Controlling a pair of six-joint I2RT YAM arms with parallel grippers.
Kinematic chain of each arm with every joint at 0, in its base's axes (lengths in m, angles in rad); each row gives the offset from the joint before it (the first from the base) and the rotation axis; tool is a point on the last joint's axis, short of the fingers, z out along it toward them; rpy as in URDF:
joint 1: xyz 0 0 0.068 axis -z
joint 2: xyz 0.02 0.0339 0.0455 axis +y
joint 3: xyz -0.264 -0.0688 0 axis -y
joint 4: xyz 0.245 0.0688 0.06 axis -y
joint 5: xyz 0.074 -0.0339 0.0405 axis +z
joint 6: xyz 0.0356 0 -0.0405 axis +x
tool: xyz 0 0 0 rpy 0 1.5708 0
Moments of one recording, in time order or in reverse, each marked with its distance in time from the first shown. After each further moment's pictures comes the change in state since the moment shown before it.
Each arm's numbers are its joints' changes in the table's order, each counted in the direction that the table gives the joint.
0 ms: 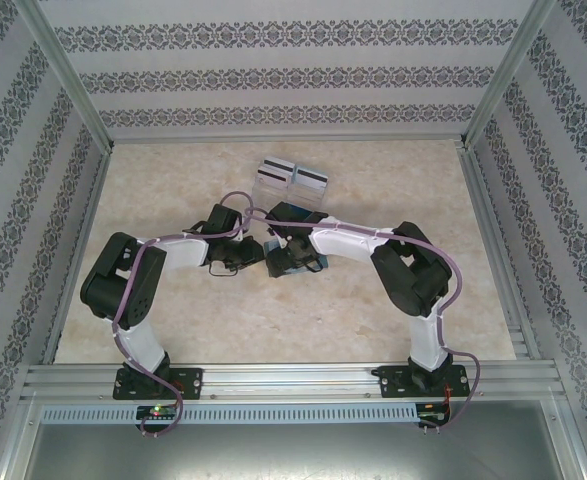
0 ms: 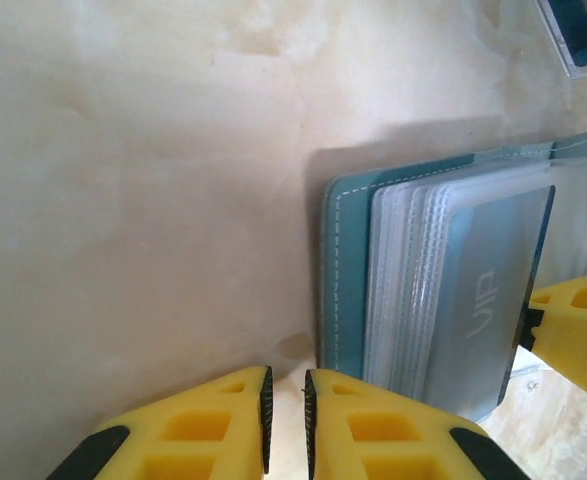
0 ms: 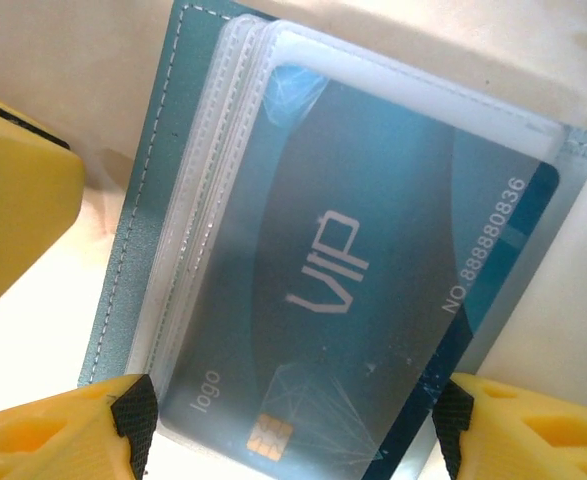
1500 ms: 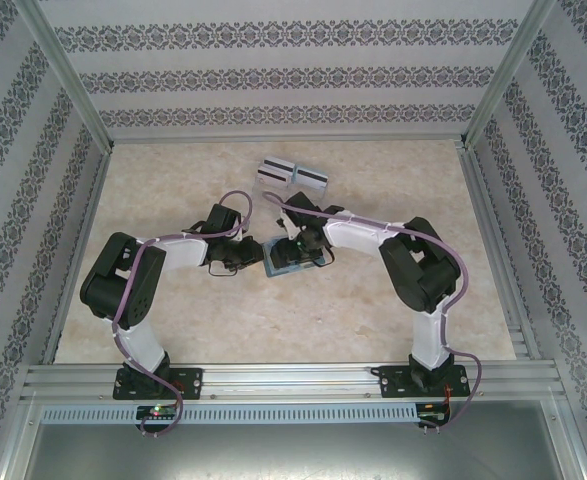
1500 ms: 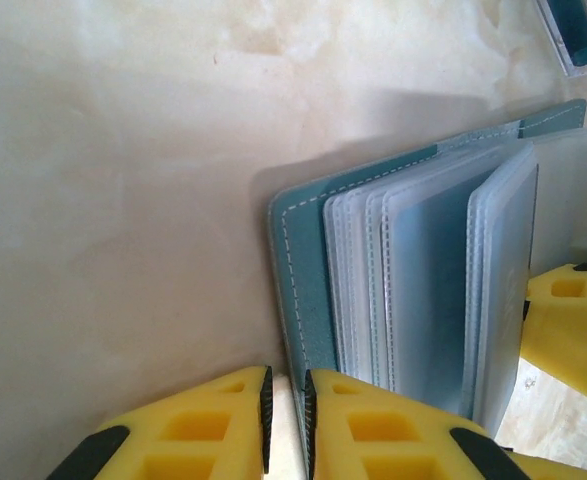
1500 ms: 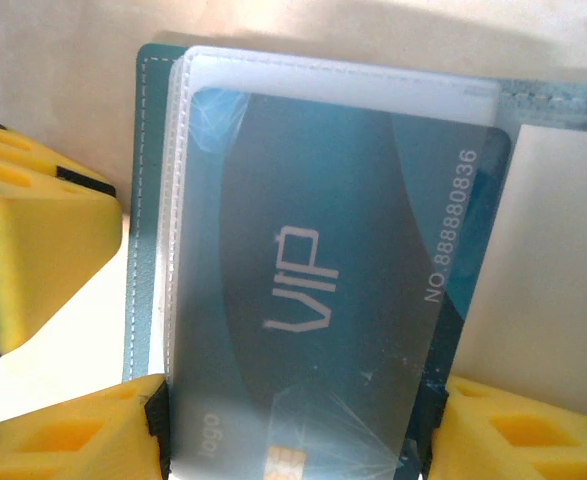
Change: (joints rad) left arm -0.006 0.000 0.000 0.000 -0.012 0.004; right arm 0.111 -0.024 -0.057 0.099 0.280 0.067
